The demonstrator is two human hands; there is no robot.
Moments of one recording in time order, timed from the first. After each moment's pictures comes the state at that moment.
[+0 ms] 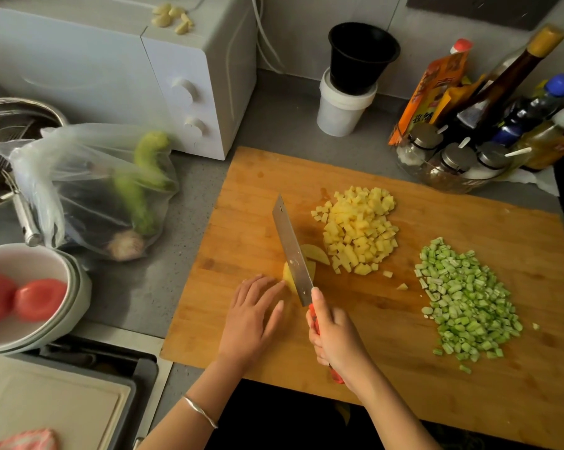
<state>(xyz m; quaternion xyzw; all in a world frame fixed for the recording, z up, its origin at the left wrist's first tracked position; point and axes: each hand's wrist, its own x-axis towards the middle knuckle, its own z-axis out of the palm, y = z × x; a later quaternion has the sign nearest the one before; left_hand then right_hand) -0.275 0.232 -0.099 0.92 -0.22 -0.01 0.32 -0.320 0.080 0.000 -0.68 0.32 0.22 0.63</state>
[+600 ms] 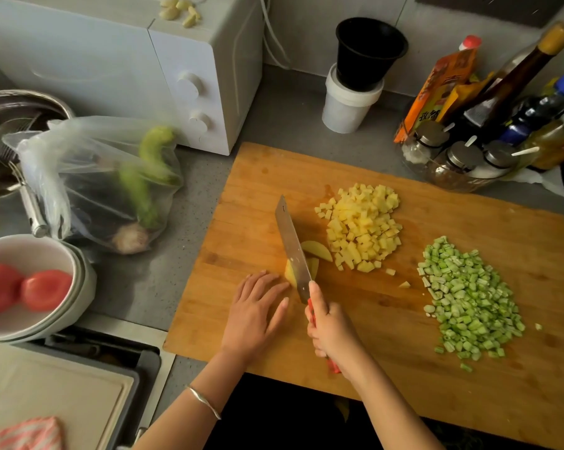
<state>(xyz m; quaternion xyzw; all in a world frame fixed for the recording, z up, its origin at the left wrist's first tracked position) -0.276 0.231 -0.097 0.93 -0.22 -0.02 0.31 -0.307 0.084 -0.011 -0.70 0.34 0.26 0.57</state>
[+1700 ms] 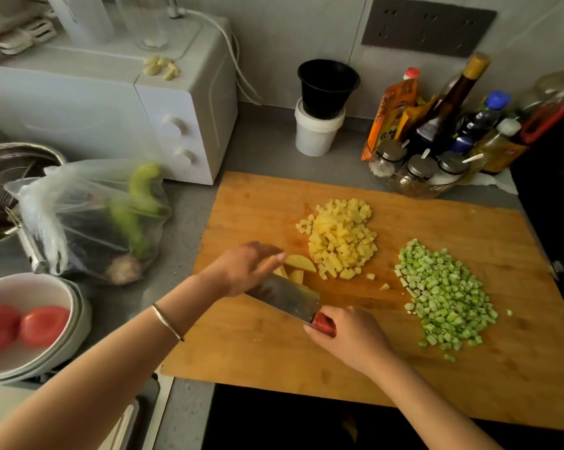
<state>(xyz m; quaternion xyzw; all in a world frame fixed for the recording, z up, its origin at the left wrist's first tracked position) -0.177 0.222 0.013 0.88 -0.34 -0.23 0.22 -0.333 0.032 0.005 -0.96 0.04 0.19 0.22</state>
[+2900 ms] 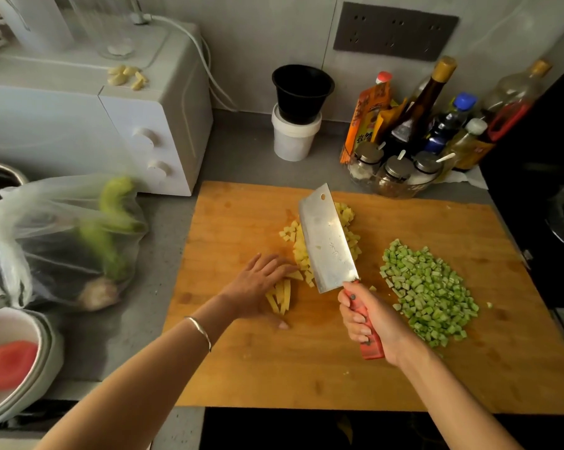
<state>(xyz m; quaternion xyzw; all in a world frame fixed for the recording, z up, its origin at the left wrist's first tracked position) -0.164 0.188 -0.078 0.84 -0.52 -0.12 0.09 -0.325 0.001 0.029 -0.54 0.29 0.15 0.78</state>
